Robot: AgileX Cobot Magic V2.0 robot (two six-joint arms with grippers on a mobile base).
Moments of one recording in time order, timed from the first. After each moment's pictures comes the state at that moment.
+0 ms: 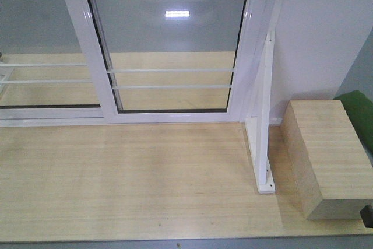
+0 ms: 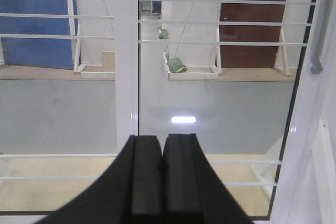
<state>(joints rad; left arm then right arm) -0.03 -0.01 0.03 -0.09 0.07 0.03 -0.06 -0.01 0.03 -0.04 0.12 0.03</state>
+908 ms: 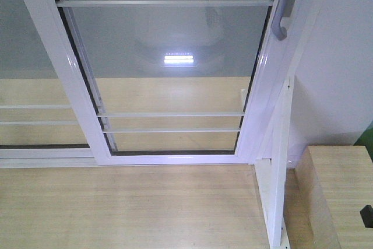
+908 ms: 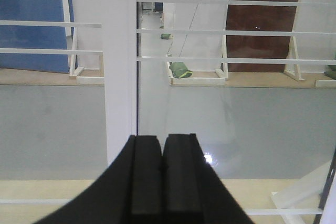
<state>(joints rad) -0.03 -0.01 0.03 -0.09 0.07 0.03 -0.06 -0.01 0.03 -0.04 0.12 0.03</state>
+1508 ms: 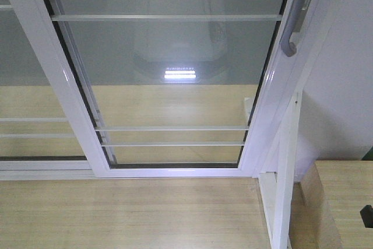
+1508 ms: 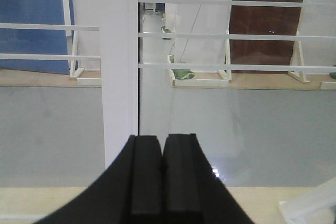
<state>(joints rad) -0.03 -0.01 0.03 -0.09 0.07 0.03 -0.06 -0.01 0.03 -0.04 0.12 0.03</state>
